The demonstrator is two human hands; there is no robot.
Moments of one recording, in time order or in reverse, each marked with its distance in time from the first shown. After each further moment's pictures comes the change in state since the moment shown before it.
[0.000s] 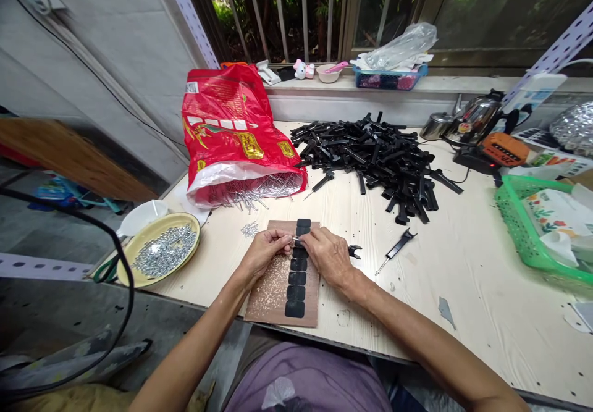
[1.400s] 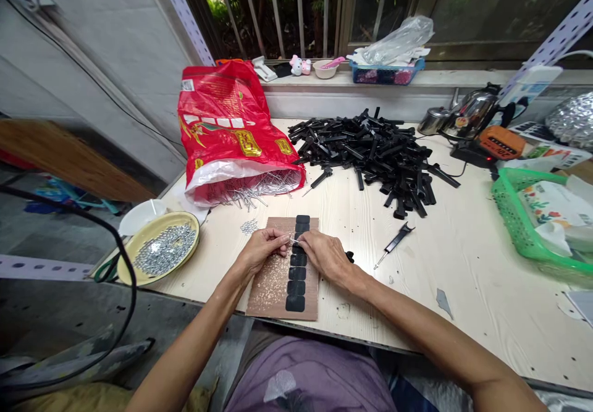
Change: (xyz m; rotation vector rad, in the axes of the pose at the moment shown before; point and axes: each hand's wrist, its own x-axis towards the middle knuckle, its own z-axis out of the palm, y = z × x) left_hand -0.003 0.004 -0.008 0.065 -0.018 -0.098; right_hand -0.003 0.001 0.005 0.239 -0.187 0.030
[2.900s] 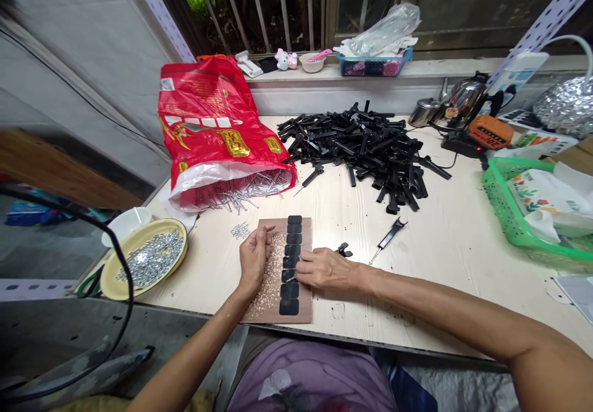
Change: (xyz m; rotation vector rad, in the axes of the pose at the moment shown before) left_hand -0.005 -0.015 0.020 0.266 0.445 0.331; right_hand -0.004 0.044 0.006 -0.155 -0.088 -0.554
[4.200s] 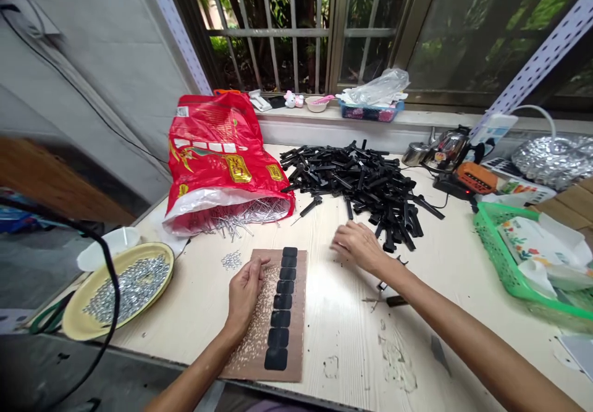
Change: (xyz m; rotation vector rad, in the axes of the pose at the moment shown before) left_hand 0.001 -0.003 0.000 -0.012 0.039 -0.009; right_hand -0.028 0.084 -0.070 -0.230 0.040 0.360
